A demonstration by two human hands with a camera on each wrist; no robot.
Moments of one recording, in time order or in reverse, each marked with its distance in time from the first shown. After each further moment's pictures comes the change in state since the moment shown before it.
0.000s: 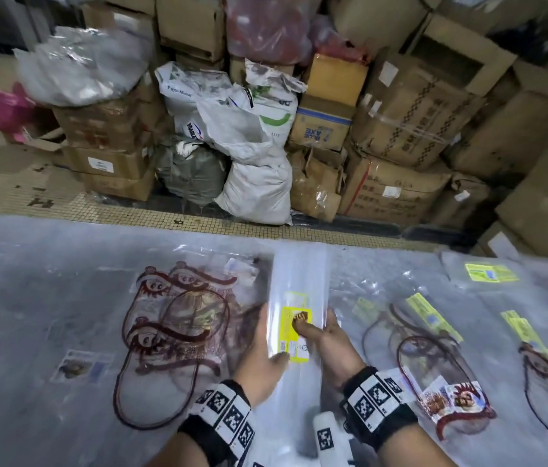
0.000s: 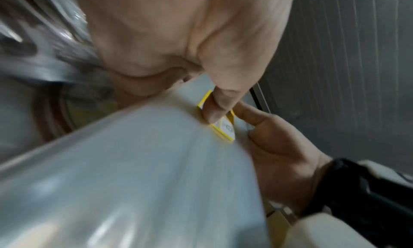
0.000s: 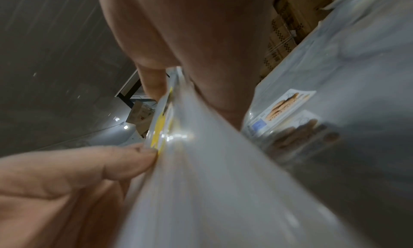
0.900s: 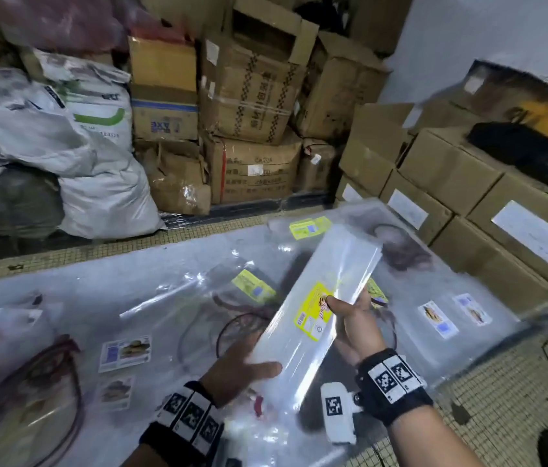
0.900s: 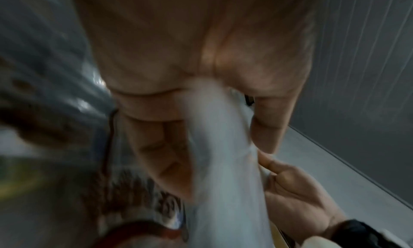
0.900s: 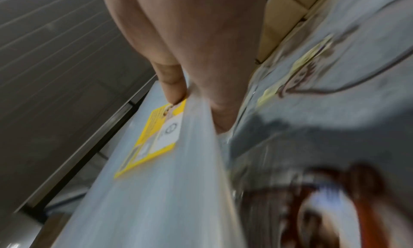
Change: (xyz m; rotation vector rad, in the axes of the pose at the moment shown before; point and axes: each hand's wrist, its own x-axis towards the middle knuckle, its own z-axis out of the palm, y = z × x) left_hand 0.040 0.053 0.263 -0.212 -0.596 -0.157; right_hand -0.087 -0.113 -0.313 0.291 0.489 -0.400
